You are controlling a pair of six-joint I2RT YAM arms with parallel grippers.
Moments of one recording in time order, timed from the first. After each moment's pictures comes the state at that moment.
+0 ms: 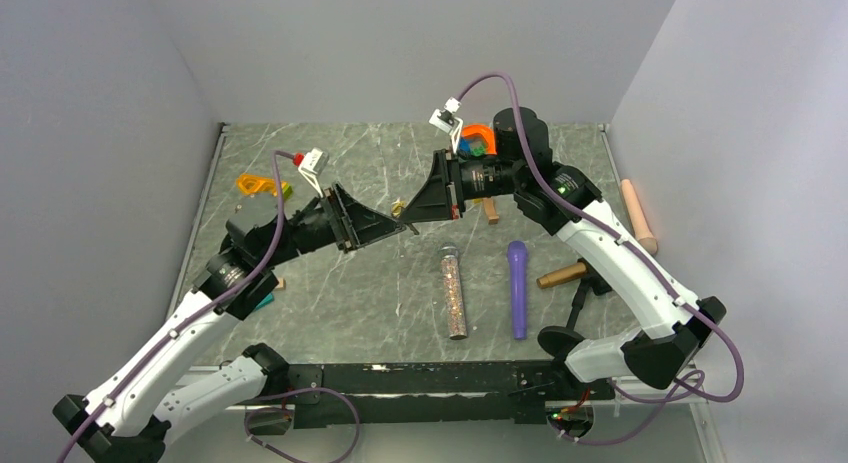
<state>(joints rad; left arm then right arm) -0.64 0.83 0.95 -0.10 0.48 -1.08 0.68 1.35 1.55 -0.48 -0.91 0.65</state>
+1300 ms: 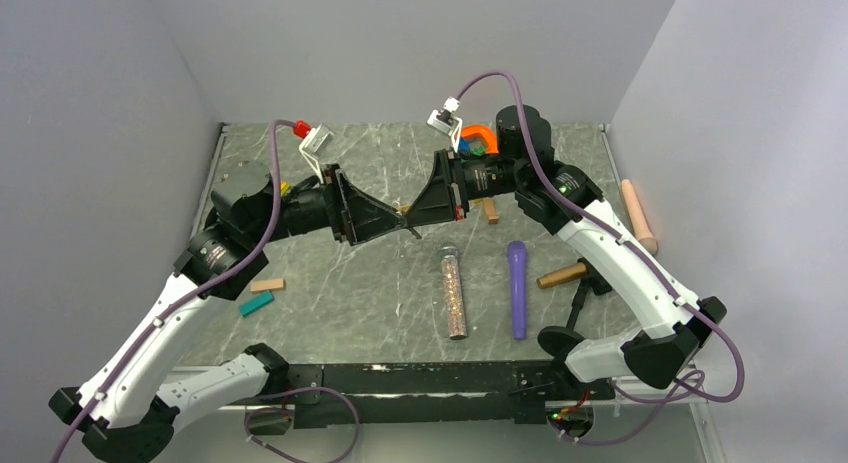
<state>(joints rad) -0.63 0.94 1.24 -0.30 0.61 -0.75 0.68 1.35 1.55 -0.45 -1.01 0.71</state>
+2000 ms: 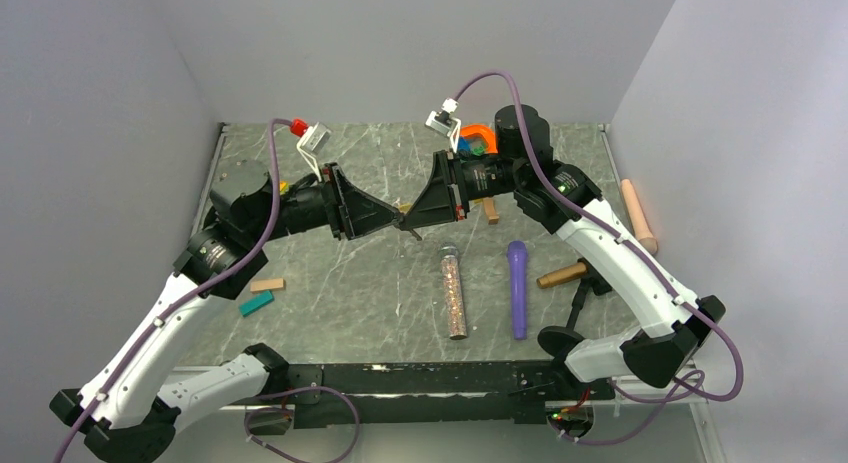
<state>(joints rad) -0.61 0.94 1.24 -0.30 0.60 -0.76 0.68 1.36 1.56 -0.45 -1.03 0.71</state>
